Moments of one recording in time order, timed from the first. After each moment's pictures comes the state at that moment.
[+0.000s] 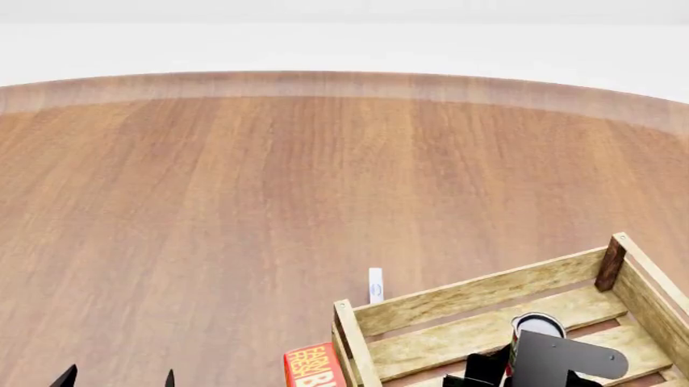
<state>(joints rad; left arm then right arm) -0.06 -0.28 0.35 0.01 -0.24 -0.02 -0.36 0.54 0.18 -0.17 0.77 0.28 0.09 0.31</state>
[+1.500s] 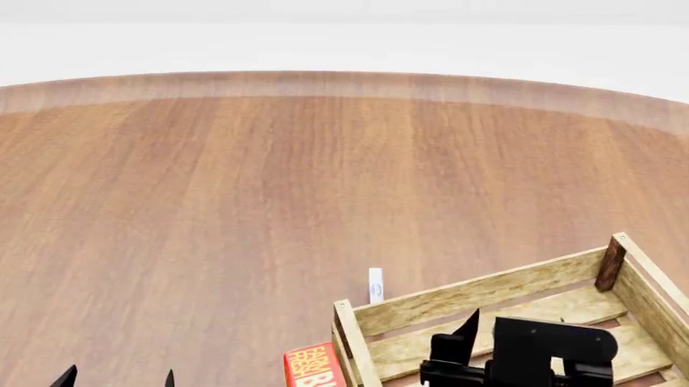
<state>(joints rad) -0.06 -0.29 0.37 -0.01 -0.26 0.00 -0.37 0.40 0.24 -0.23 0.29 0.26 0.25 0.37</state>
